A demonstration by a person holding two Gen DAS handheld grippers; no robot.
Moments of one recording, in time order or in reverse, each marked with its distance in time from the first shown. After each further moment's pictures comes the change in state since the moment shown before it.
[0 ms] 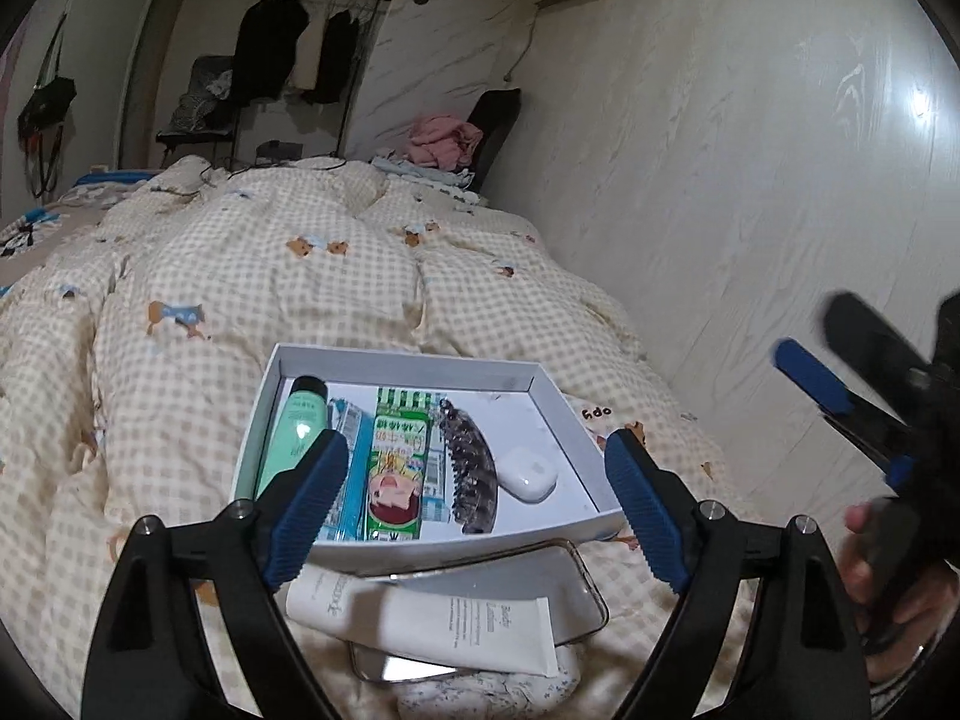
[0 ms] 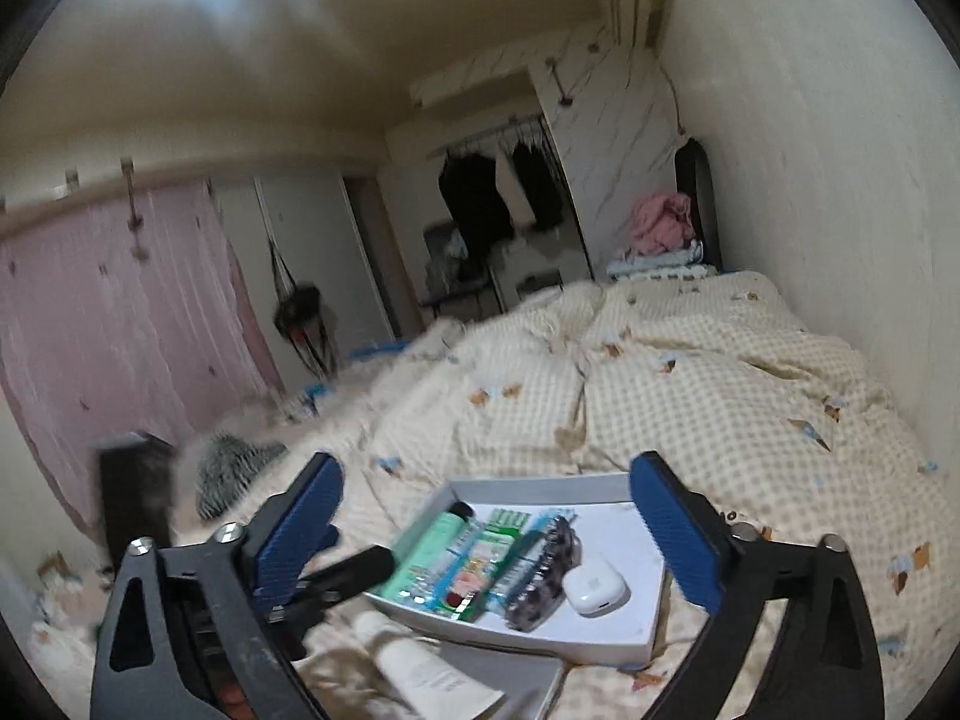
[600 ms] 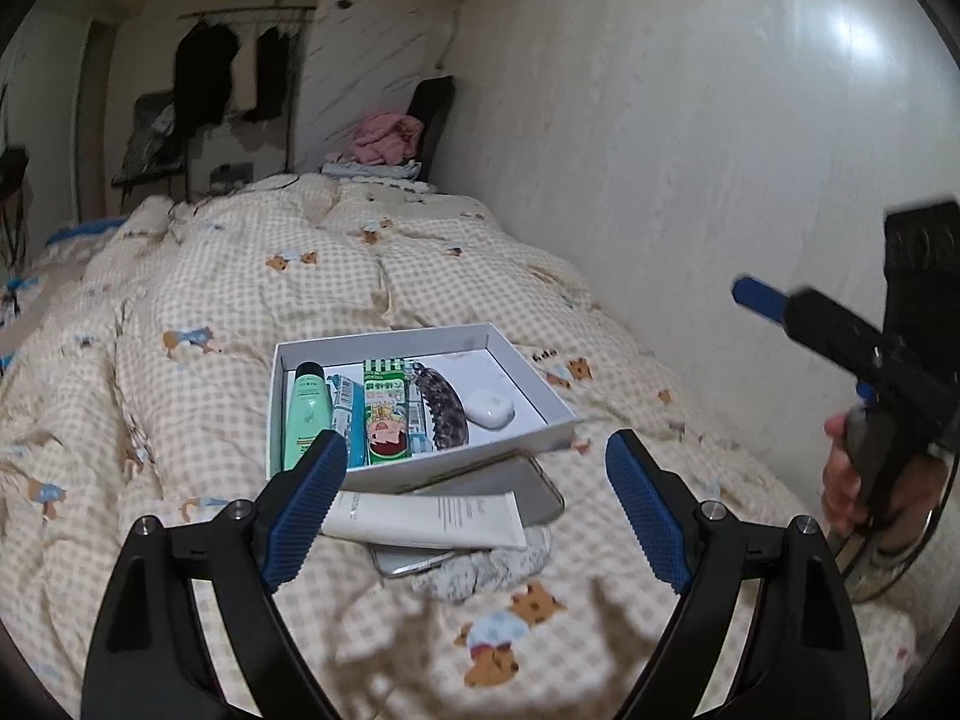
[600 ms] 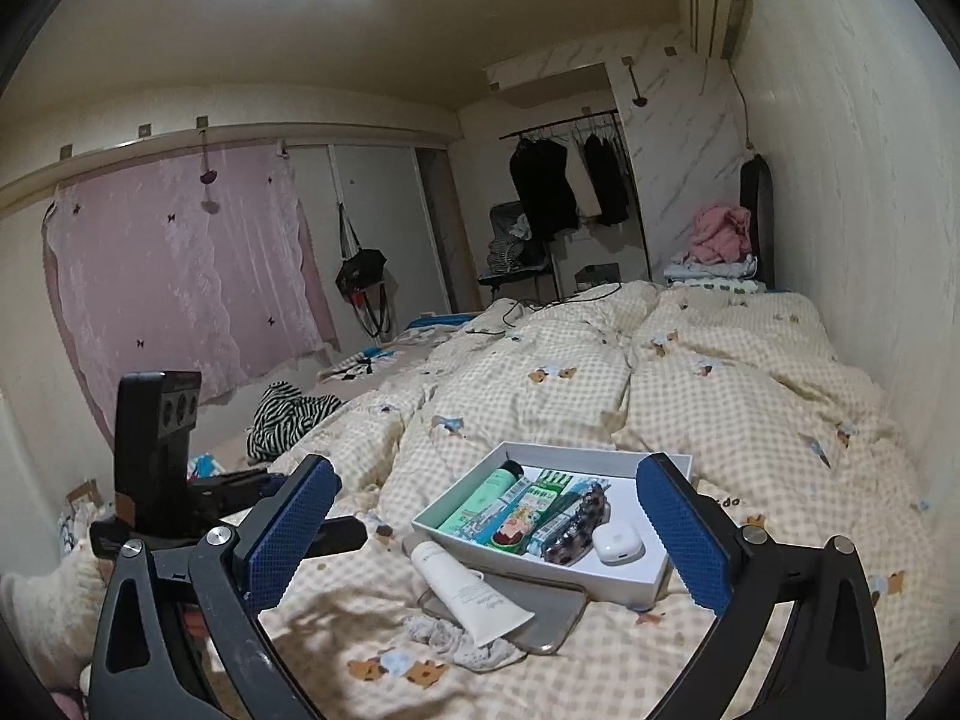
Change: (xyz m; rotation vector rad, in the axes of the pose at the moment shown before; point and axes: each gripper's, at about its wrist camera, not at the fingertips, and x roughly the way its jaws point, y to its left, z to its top) left arm -0.082 -0.021 -0.015 0.199 0.059 -0.066; right arm -0.085 0.018 0.007 -0.165 0.079 0.098
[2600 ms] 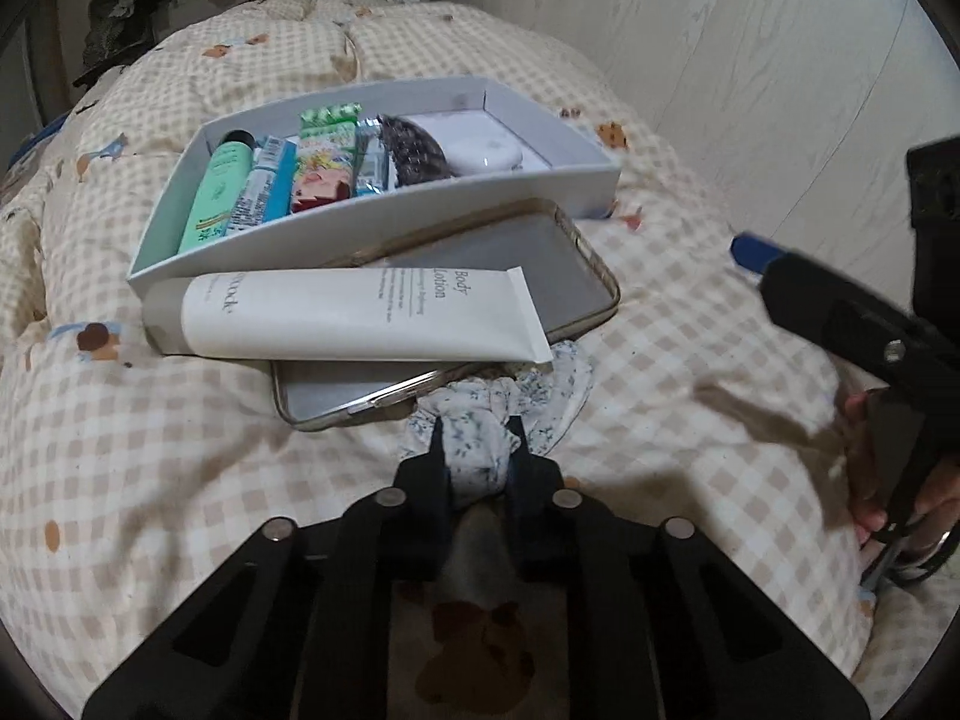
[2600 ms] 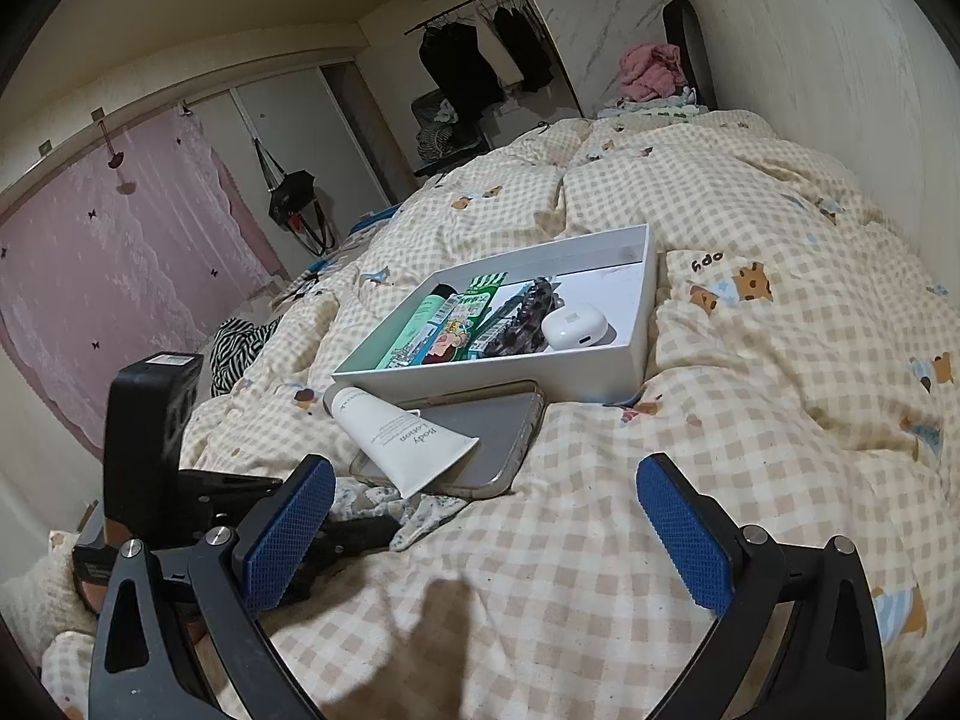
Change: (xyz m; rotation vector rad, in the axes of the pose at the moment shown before) left arm 0.108 -0.017 -0.073 -0.039 0.408 0.004; right arm 0.089 -0.043 -0.094 0.257 0.267 -0.072
